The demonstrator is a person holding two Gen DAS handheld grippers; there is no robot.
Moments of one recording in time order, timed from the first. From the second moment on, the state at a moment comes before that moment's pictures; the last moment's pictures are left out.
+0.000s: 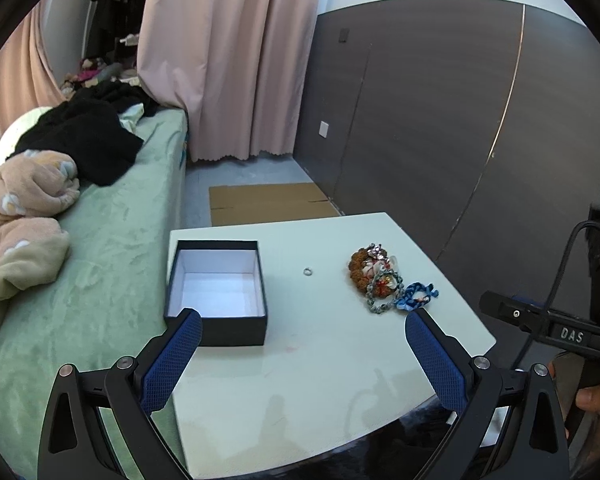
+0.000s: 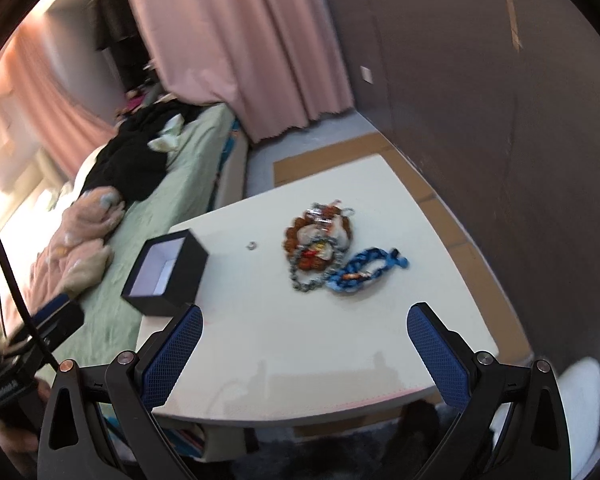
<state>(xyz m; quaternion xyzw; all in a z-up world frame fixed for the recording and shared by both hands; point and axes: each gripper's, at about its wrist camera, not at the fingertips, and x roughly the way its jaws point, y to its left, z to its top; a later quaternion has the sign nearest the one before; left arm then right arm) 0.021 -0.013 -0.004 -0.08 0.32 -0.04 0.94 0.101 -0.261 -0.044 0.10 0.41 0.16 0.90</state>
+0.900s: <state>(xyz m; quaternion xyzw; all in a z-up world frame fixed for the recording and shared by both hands) 0.146 -0.082 -0.078 -0.09 0.46 -0.16 0.87 0.198 -0.319 -0.125 0.35 0.51 0.10 0.78</state>
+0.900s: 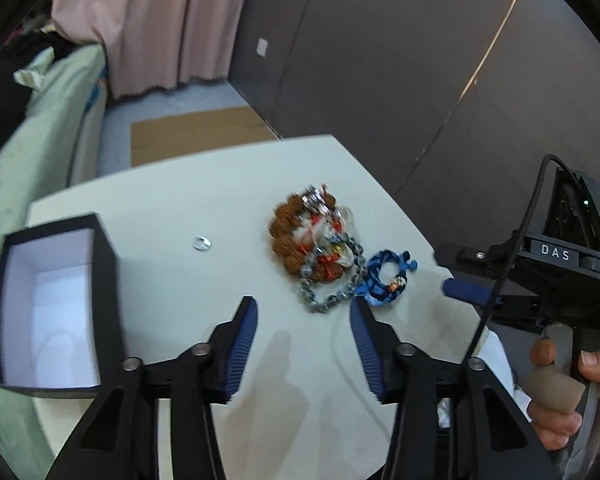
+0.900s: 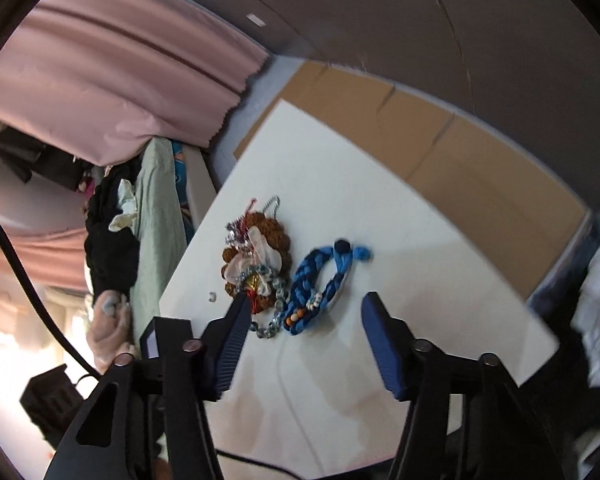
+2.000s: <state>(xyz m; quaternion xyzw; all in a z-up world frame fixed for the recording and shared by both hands) 0.164 -0.097 -0.109 -0.08 0.46 -0.13 0.88 0.211 -0.304 -0.147 0.43 0.51 0.11 0.74</state>
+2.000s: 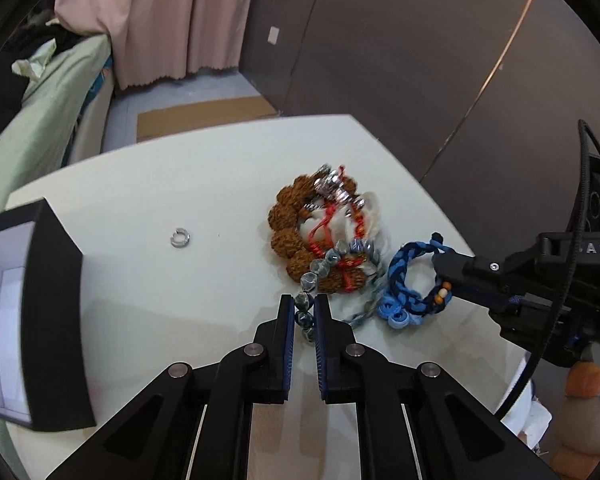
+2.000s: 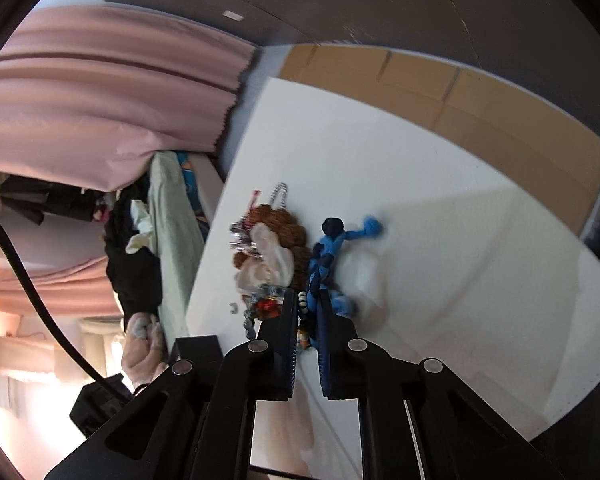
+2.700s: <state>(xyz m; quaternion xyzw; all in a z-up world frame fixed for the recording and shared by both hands) 0.124 -0.057 -0.038 -0.10 0.37 -0.13 0.91 0.204 -0.277 -0.098 0.36 0.44 0.17 0.81</state>
